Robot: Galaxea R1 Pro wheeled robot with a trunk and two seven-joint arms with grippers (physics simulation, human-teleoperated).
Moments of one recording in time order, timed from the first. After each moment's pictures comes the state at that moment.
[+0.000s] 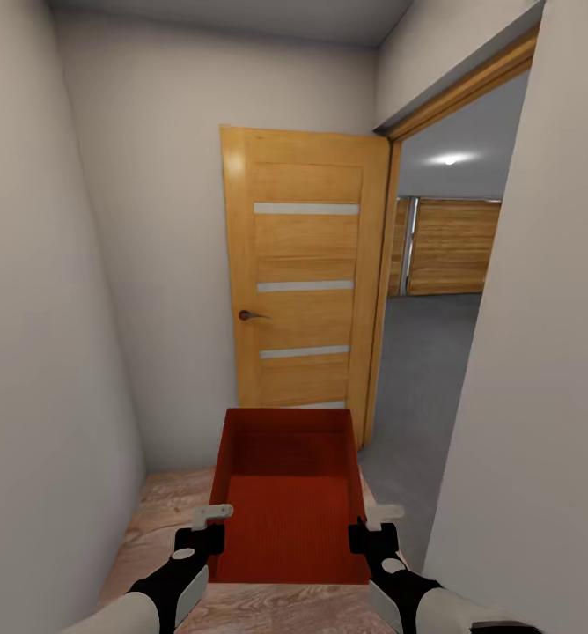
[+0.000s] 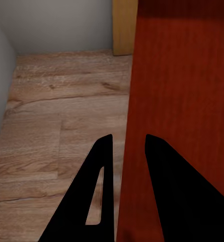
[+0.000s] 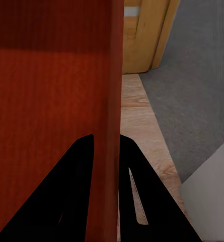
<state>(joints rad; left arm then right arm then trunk) -0.62 -0.09 -0.01 -0.17 0.03 -0.11 0.20 -0.67 0.13 -0.01 0.00 0.12 -0.35 -0.18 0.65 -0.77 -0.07</state>
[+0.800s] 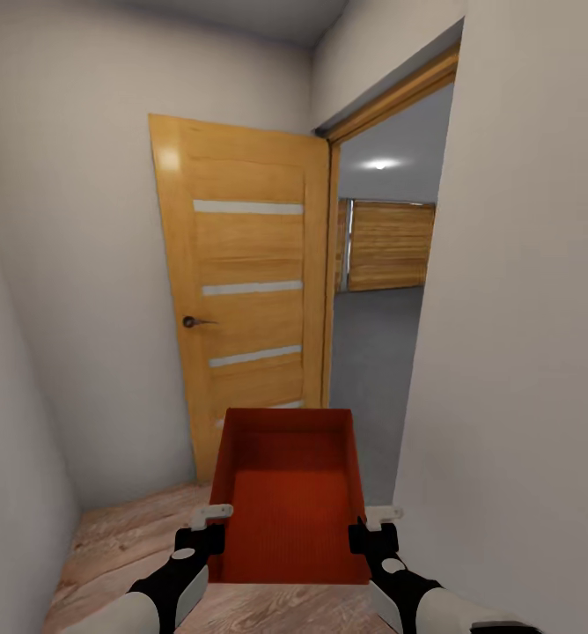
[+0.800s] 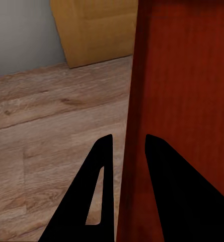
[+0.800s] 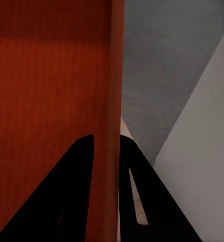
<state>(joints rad) -0.62 -0.09 -0.01 -0.17 0.03 -0.11 0.20 -0.67 0.13 -0.01 0.00 0.12 -0.35 -0.18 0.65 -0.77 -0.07</state>
